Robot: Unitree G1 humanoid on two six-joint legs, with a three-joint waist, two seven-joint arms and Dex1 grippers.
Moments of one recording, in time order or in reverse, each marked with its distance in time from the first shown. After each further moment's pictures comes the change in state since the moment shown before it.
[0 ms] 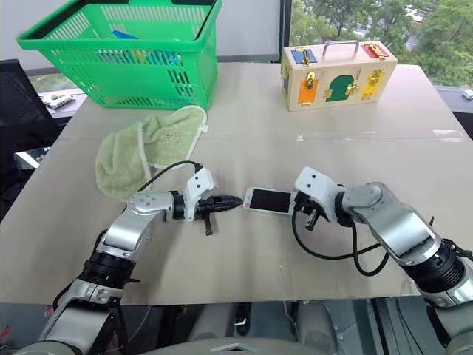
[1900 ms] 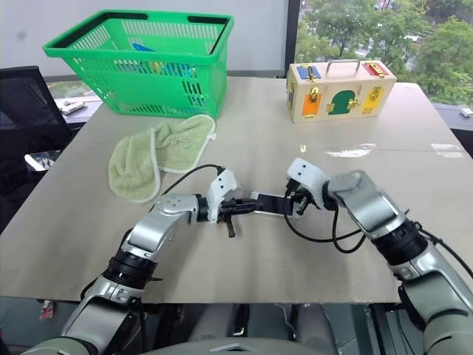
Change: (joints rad) left arm -0.029 -0.105 -0.082 -0.029 -0.012 0.097 0.102; right arm -0.053 0.182 -0.003 0.294 -0.079 -0.102 0.048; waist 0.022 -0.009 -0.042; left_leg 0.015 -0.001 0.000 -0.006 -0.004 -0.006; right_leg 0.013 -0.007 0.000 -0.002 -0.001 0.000
